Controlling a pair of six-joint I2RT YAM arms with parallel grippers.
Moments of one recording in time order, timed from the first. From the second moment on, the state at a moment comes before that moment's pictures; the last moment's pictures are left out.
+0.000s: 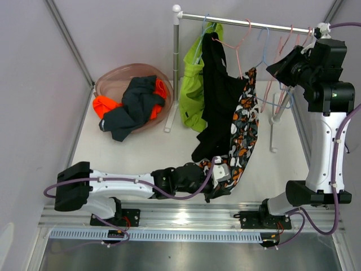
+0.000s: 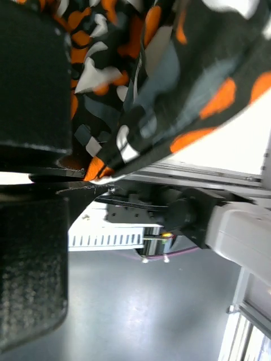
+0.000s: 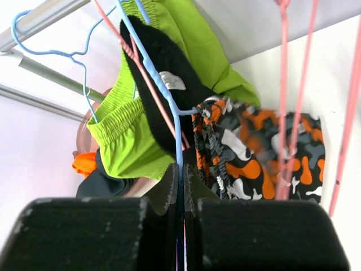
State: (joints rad) left arm -1.37 1.41 0.85 0.31 0.17 -0.18; right arm 0.02 1.49 2.19 -1.02 -0.17 0.54
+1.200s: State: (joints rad) left arm -1.31 1.31 1.42 -0.67 -0.40 -0.30; right arm -0.07 1.52 2.31 -0.99 -0.09 0.52
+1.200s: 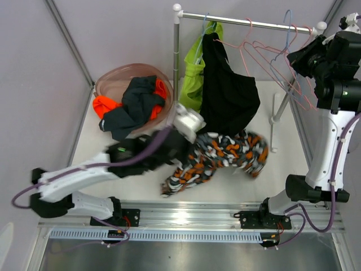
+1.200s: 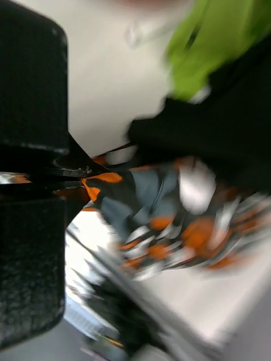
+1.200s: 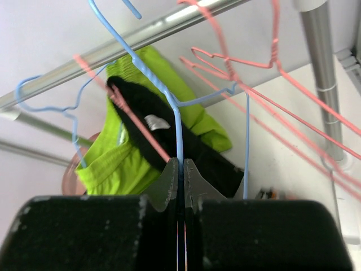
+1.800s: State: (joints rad) left arm -0.56 1.60 2.42 -0.83 -0.39 -0.05; right arm -0.13 1.60 2.16 -0.83 -0.16 0.53
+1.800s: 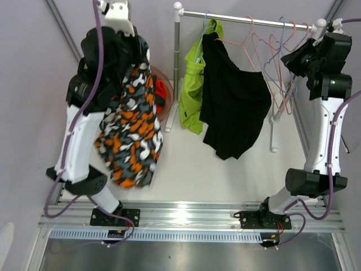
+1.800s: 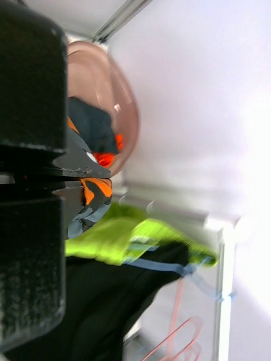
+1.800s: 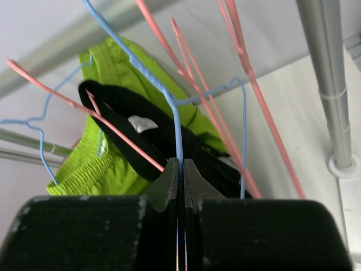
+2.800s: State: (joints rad) left arm -0.10 2.25 2.40 -0.65 -0.46 -0.12; right arm -0.13 1.40 1.76 -0.60 -0.20 0.54
